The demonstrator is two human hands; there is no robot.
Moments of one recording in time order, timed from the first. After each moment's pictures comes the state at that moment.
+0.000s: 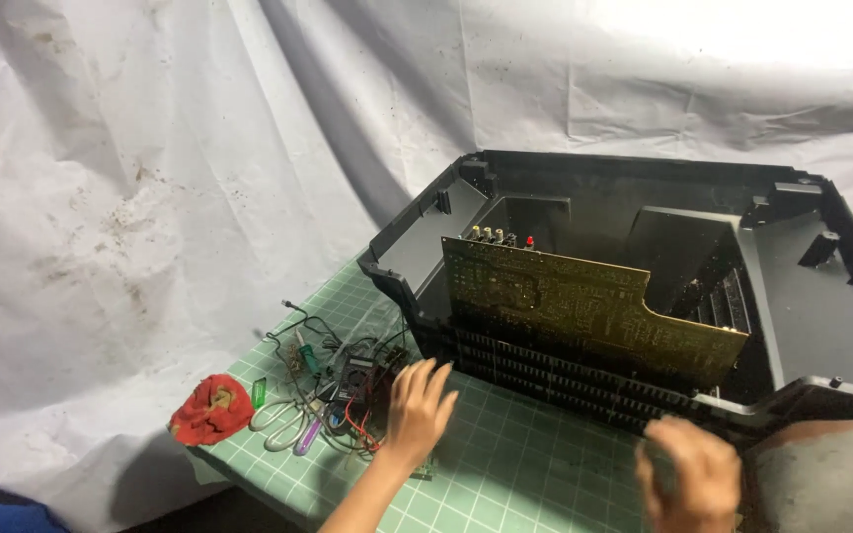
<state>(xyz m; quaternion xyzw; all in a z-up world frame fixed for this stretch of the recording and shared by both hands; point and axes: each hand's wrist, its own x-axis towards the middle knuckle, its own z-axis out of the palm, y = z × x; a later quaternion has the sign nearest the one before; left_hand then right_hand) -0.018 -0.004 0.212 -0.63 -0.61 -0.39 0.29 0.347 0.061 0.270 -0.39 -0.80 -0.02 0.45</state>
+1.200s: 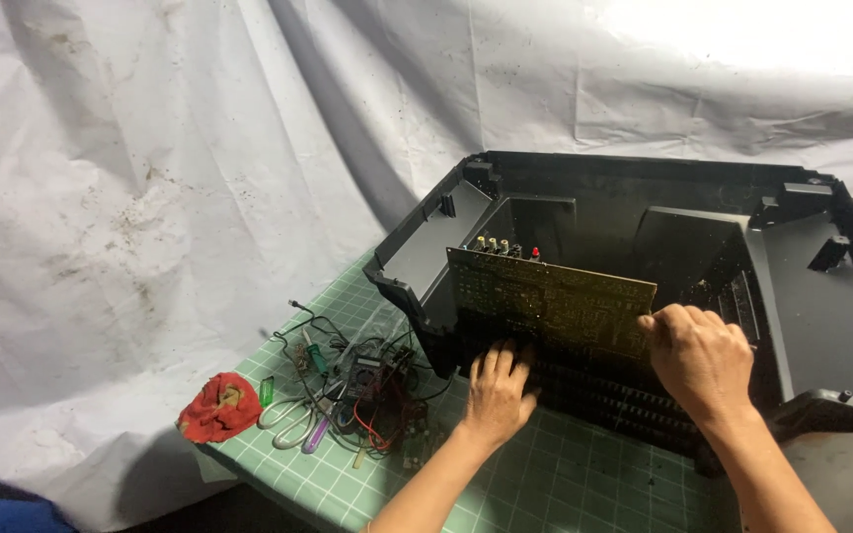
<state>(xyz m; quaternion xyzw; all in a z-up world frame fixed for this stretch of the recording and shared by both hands) 0.061 0.052 0.246 -0.67 -0.58 -0.37 0.28 0.308 0.150 0.382 -0.46 -0.79 -0.26 0.32</state>
